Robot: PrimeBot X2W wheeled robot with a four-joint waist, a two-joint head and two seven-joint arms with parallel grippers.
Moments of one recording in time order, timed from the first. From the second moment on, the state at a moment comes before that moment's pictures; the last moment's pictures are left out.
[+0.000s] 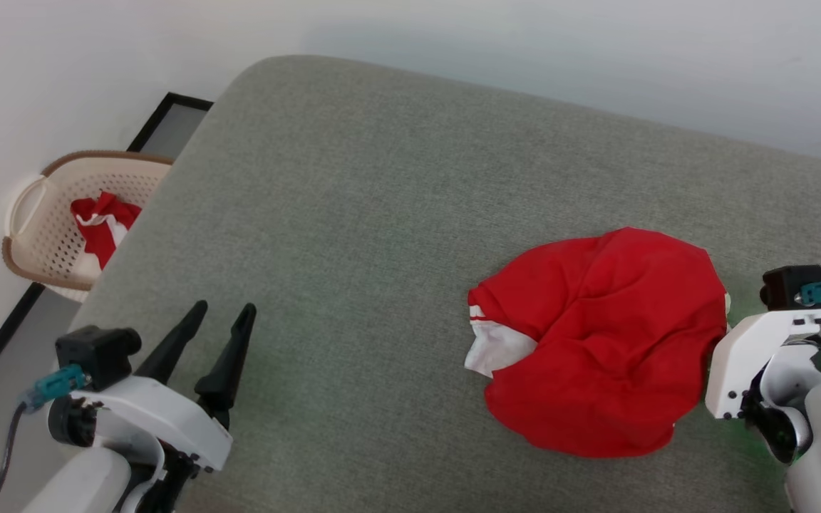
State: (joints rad) left arm -0.31 0.60 -0.51 0.19 -0.93 0.02 -0.18; right arm -0.48 -0.22 0.03 0.63 0.28 0.13 0.34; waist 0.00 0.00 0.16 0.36
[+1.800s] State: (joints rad) left arm -0.51 0.71 -0.61 0.20 -0.97 -0.08 0.19; right arm -0.19 -0.18 -0.22 0.12 0.26 0.13 0.26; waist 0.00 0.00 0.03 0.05
